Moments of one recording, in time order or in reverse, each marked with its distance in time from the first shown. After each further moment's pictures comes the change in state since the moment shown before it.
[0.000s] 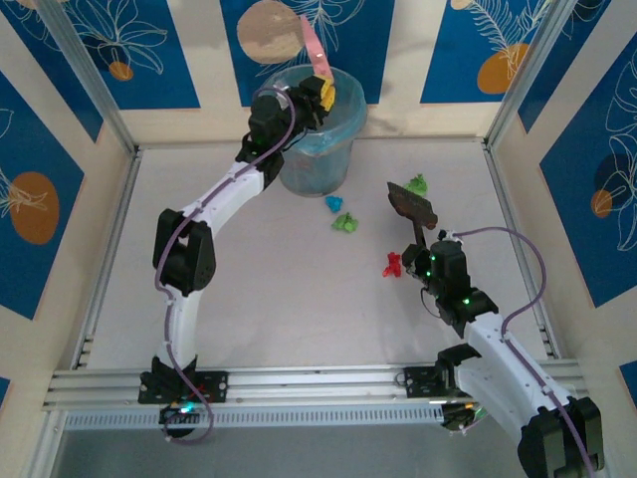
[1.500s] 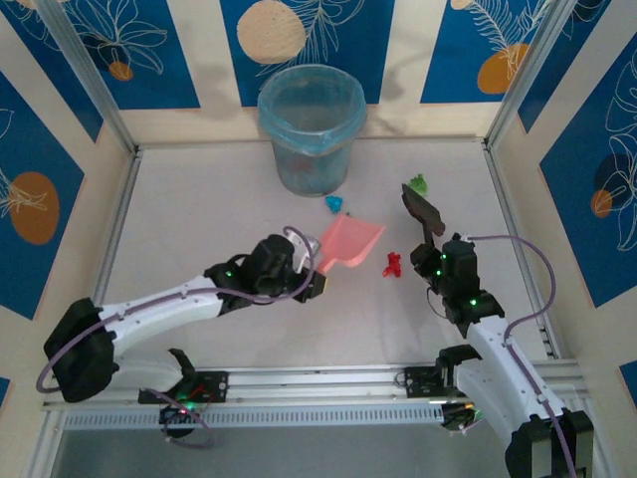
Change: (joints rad) left arm -0.440 -0.848 -1.138 -0.685 -0.116 1.364; right arm -0.128 -0.036 0.000 -0.052 -0.102 0.119
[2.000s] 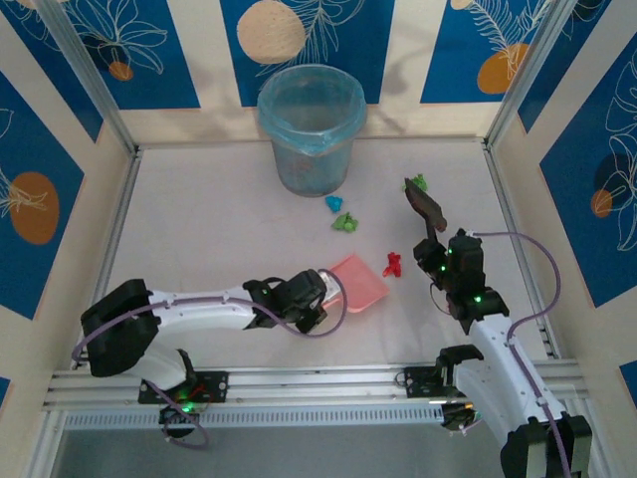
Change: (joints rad) left arm -0.187 0.190 0.000 -0.099 -0.241 0.303; right arm -0.041 0.000 0.055 -0.033 -0.053 0.007
